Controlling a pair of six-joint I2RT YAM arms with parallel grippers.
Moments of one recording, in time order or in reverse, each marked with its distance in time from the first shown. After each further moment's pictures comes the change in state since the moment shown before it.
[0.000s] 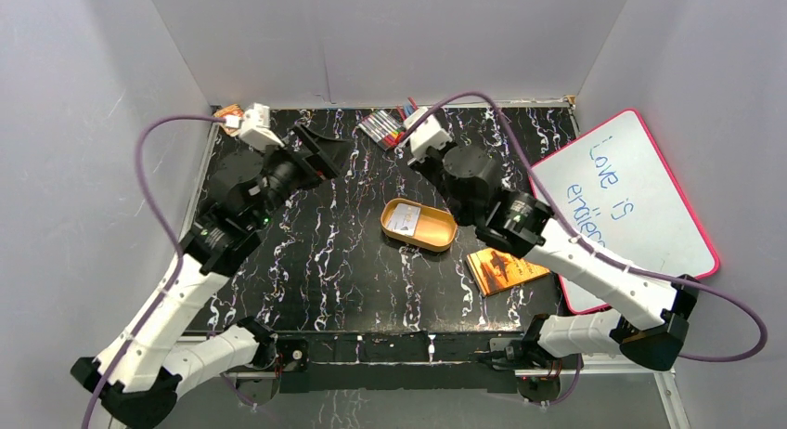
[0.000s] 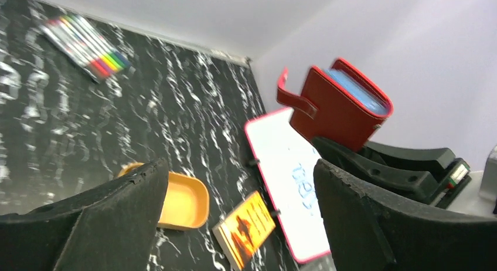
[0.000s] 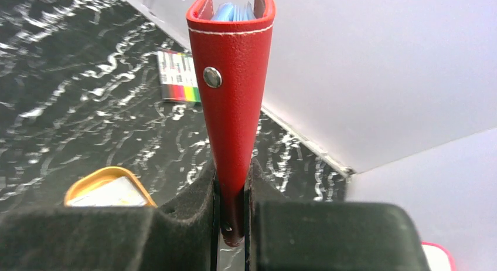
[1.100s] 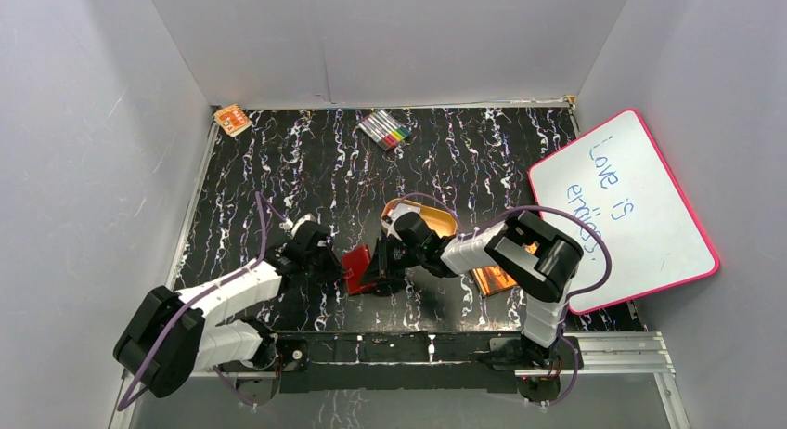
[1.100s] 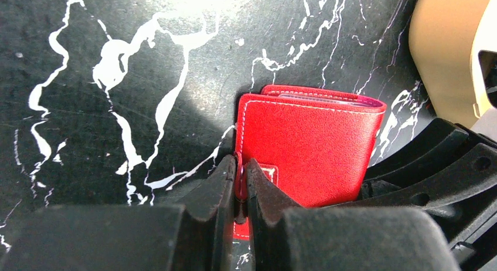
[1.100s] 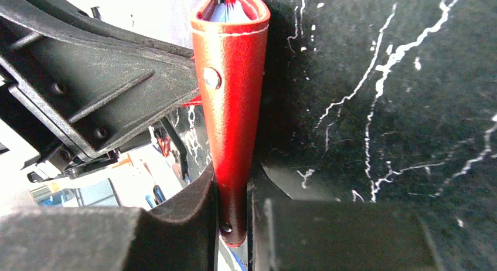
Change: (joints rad) left arm 0.000 0.250 -0.776 0.120 0.133 -0.268; right arm -0.082 0.610 -0.634 0.739 -1.109 1.423
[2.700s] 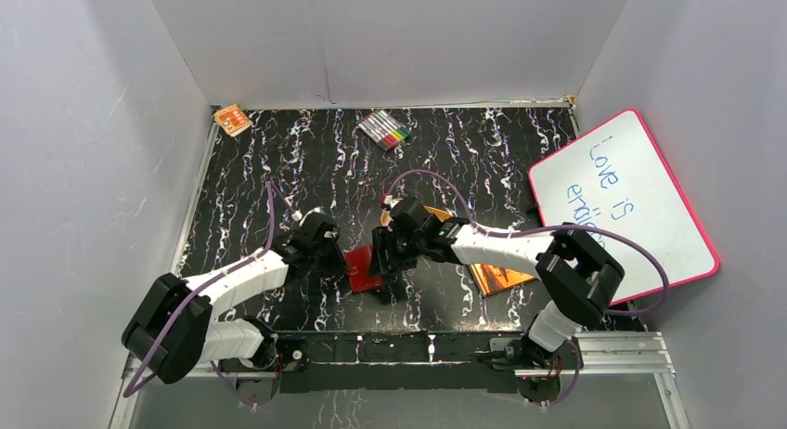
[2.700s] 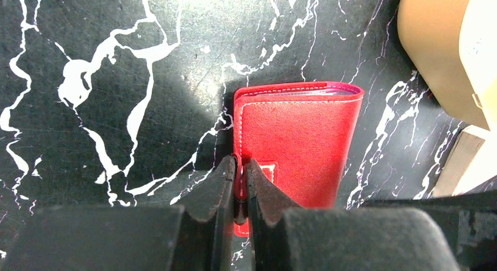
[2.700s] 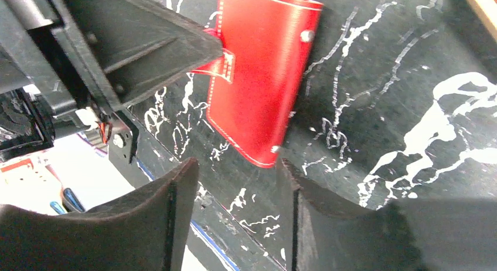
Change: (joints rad) left arm -0.002 0.082 0.106 -0.062 0.020 0.077; right arm 0.038 -0.219 0.206 -0.607 0.218 -0.344
